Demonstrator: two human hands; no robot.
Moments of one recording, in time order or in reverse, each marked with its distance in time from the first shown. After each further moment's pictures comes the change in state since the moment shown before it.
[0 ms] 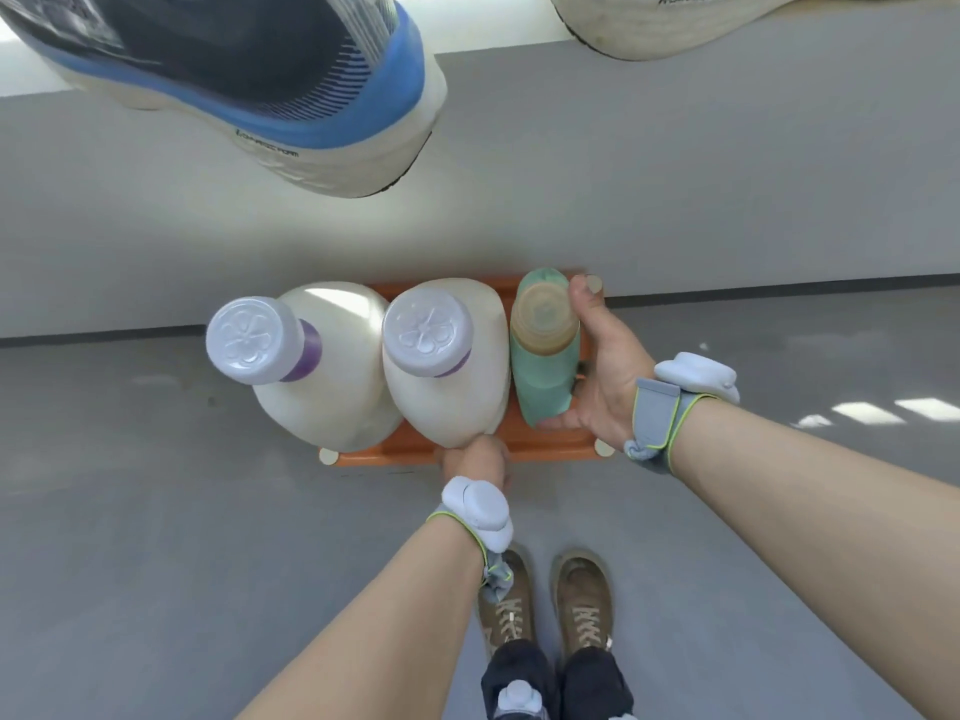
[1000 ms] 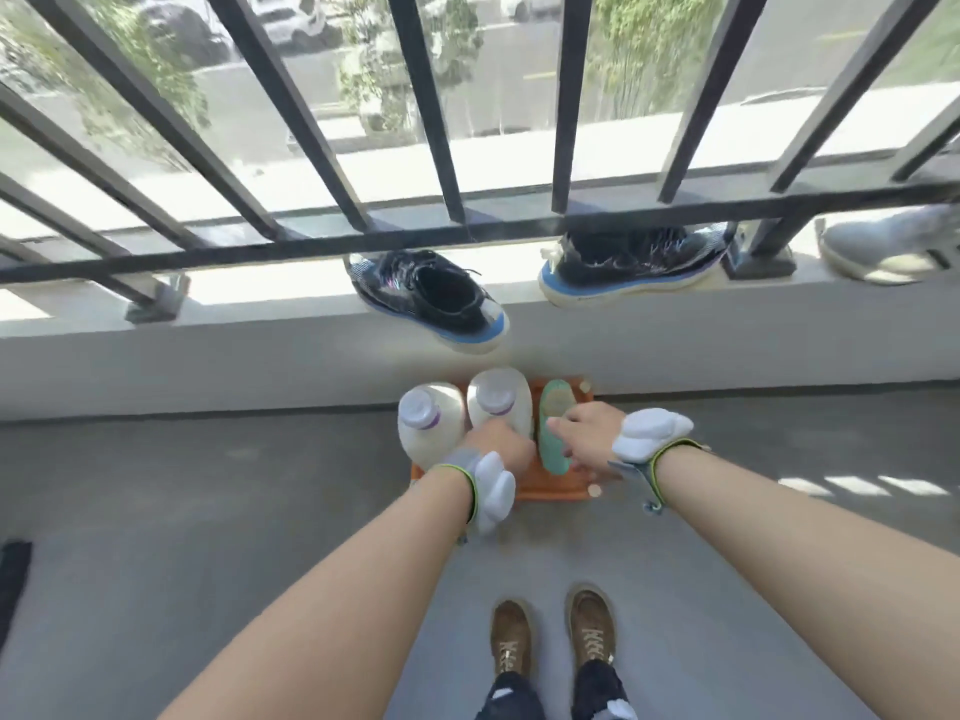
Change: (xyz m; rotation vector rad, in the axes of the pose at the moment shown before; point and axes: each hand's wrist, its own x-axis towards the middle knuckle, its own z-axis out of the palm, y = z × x) left_hand -0.295 0.118 -0.092 1.182 -0.248 0.535; right_hand -0.261 -0.061 0.067 -1.116 0.104 -0.158
